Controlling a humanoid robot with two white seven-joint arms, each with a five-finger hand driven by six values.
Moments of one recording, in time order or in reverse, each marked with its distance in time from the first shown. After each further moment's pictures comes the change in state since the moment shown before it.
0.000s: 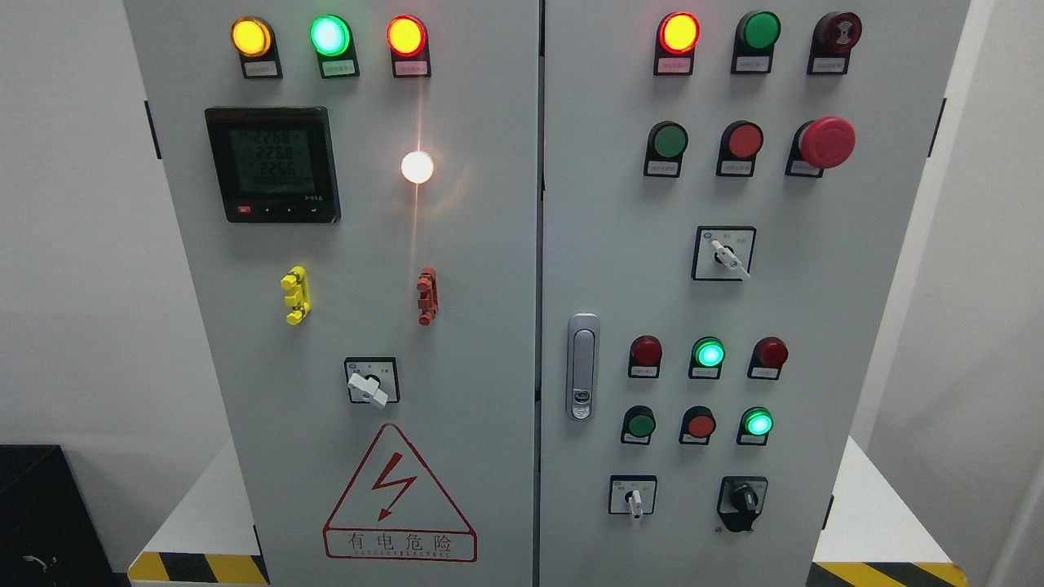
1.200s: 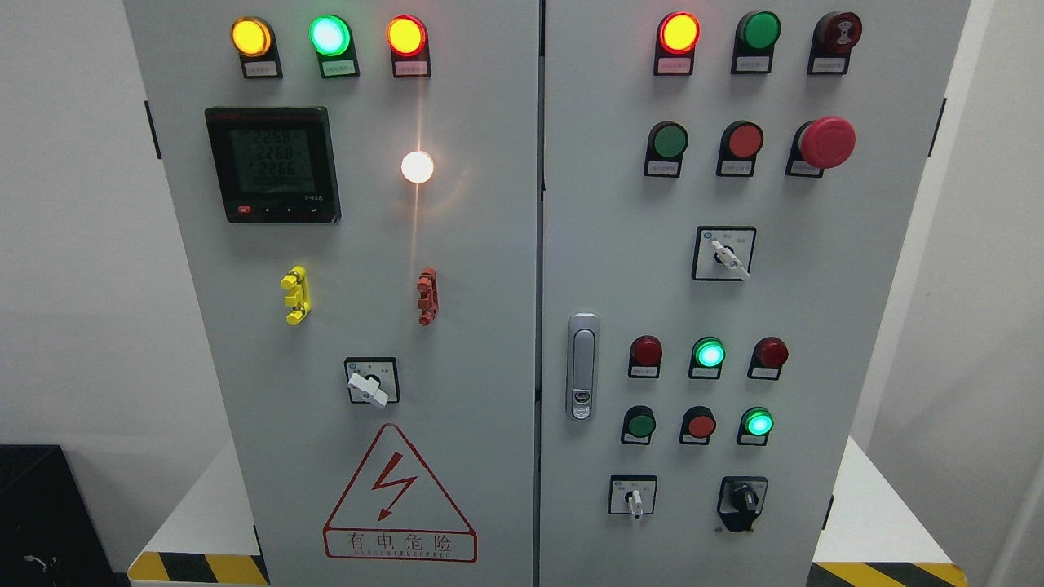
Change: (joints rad) left arm 0.000 0.000 0.000 0.000 0.000 0.000 0.000; right arm 0.040 -0.007 -0.066 -0.188 0.018 -0.060 0.087
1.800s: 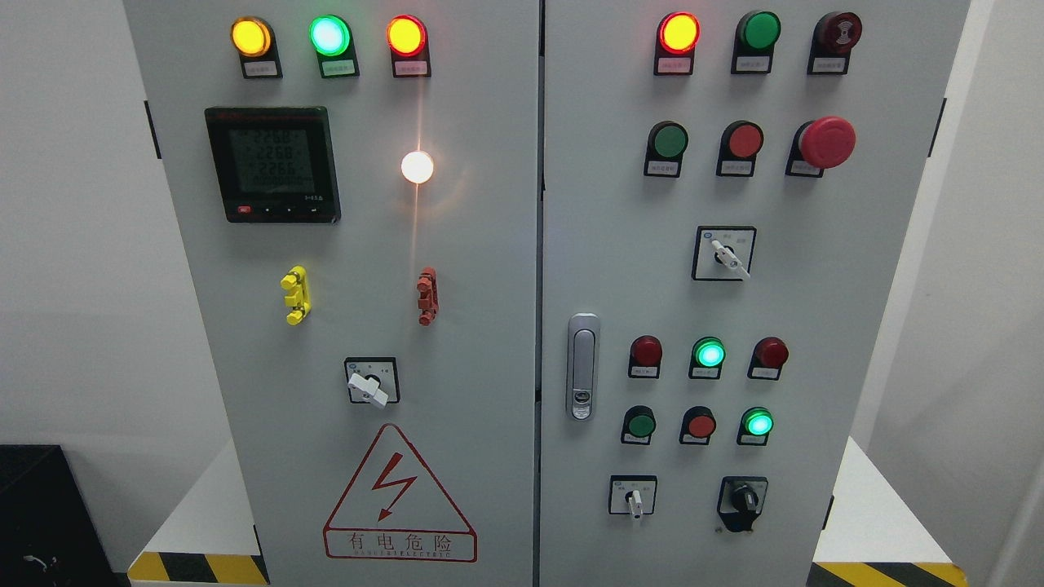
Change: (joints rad) left arm 0.000 0.000 0.000 0.000 0.000 0.000 0.000; right arm 0.065 -0.027 -0.031 -0.370 0.160 0.010 -0.103
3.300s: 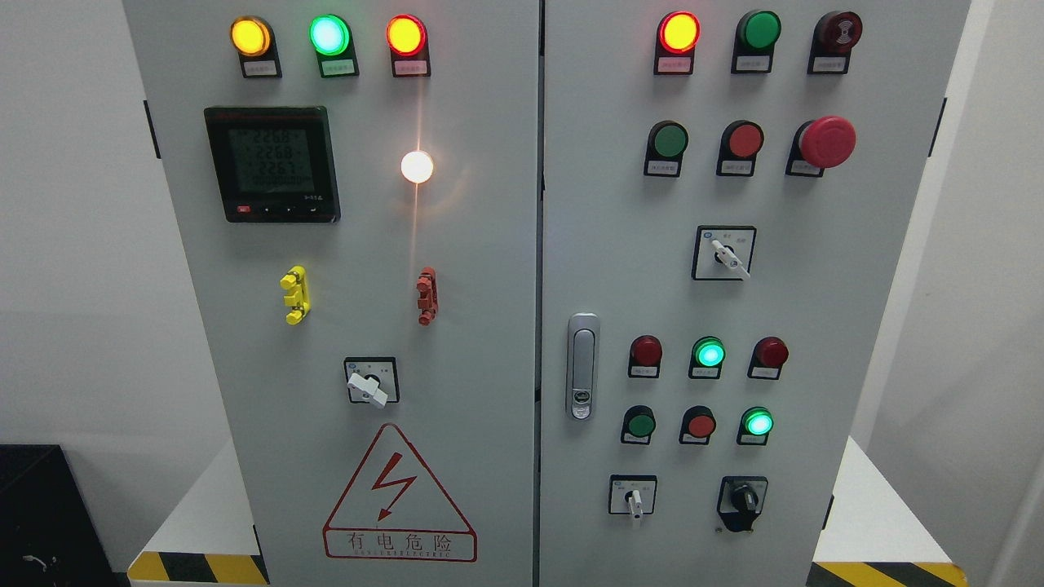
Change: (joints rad) left arm 0.000 0.000 0.000 0.000 0.000 0.000 0.000; right arm -0.030 0.053 -0.091 -0.712 0.704 0.170 -0.221
